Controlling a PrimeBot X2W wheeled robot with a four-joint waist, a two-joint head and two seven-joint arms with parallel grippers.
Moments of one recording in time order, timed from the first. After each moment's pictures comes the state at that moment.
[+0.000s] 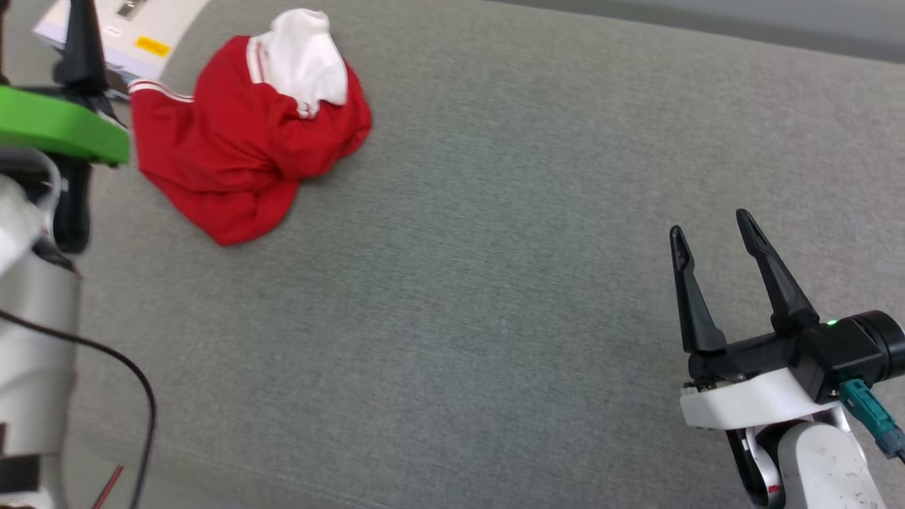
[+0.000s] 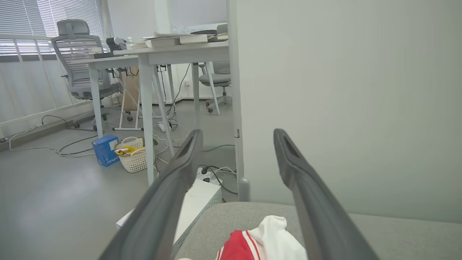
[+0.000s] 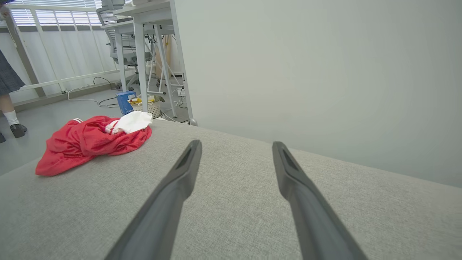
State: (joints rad) left arm -0.79 0.44 -0.07 0.44 -0.47 -0.13 -0.25; right arm -0.10 -0.05 0.09 -0.13 0.02 0.13 -0.25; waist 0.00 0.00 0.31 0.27
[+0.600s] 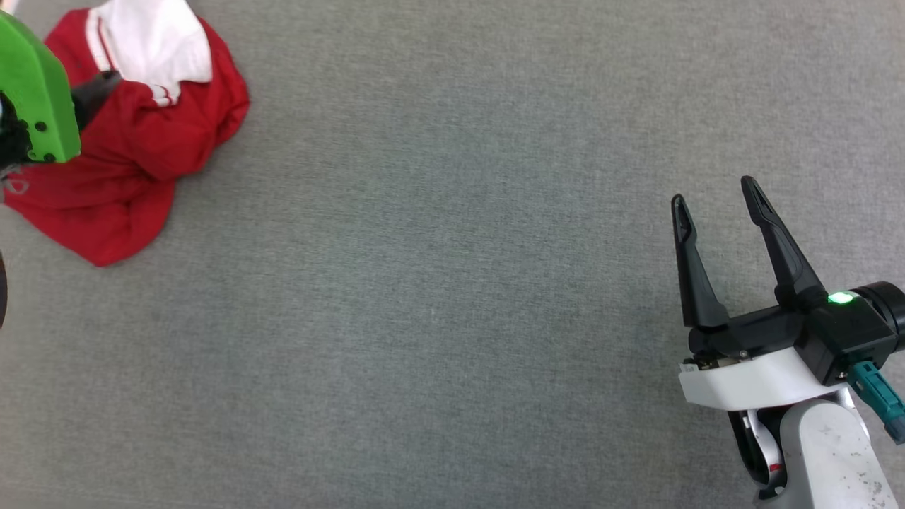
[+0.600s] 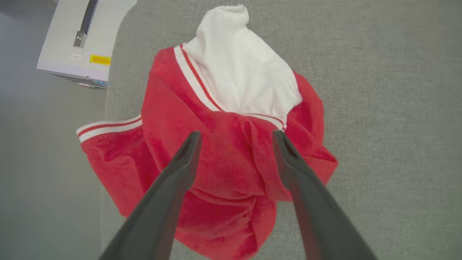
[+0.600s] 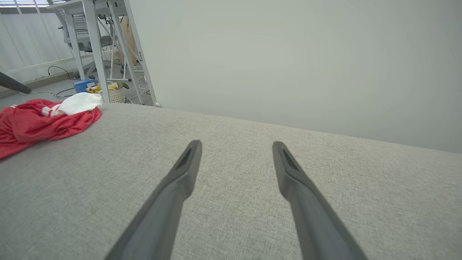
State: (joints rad) left arm -1.10 0.74 -0.63 0.65 -0.93 -0.13 0.58; right arm -0.15 -0.05 0.10 -0.15 0.02 0.13 -0.25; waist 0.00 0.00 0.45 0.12
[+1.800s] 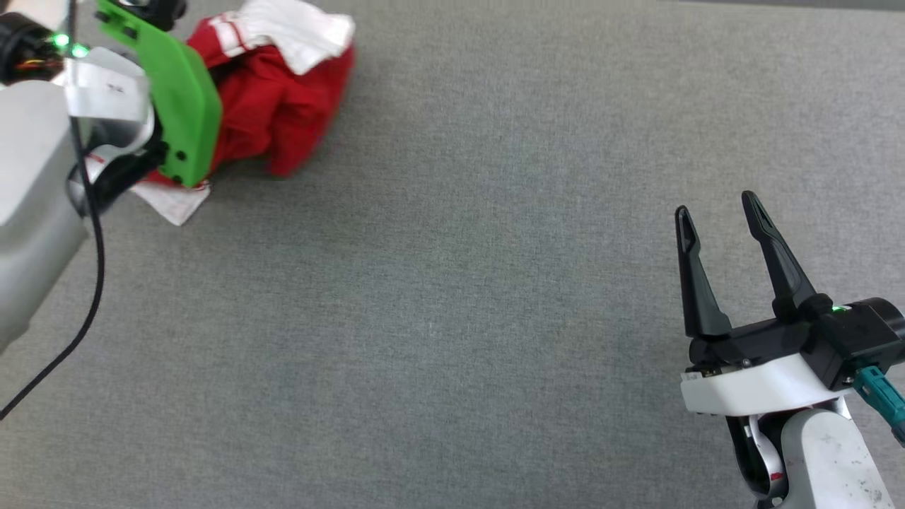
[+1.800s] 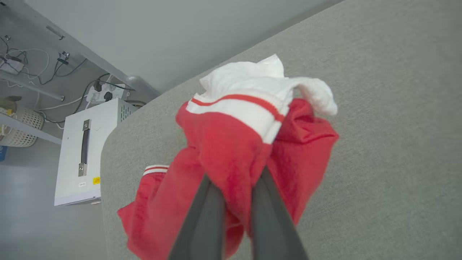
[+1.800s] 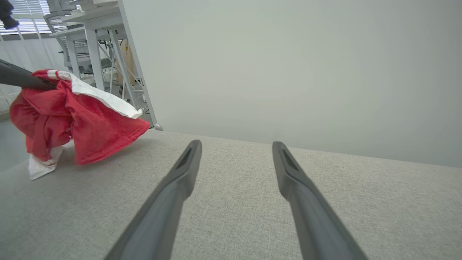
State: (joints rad) left arm -1.23 0.73 -1.09 0.48 -0.96 -0.13 0.34; right arm -0.13 -0.05 0.09 -0.13 0.09 0.13 -0.25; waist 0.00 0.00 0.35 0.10
